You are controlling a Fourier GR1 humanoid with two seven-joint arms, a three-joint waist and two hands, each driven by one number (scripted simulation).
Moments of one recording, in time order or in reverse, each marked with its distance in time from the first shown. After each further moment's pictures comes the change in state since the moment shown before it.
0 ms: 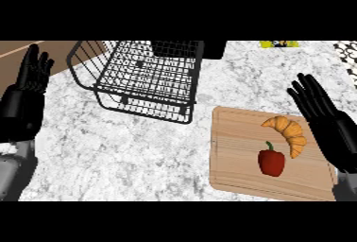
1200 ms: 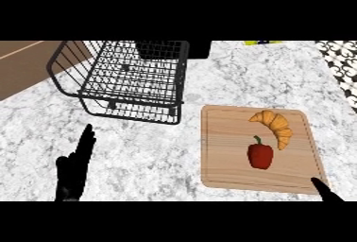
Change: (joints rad) left arm 0.348 -0.201 -0.178 0.137 -0.057 0.085 0.081; right arm 0.589 0.248 -0.110 -0.299 0.635 -0.873 0.250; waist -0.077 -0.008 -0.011
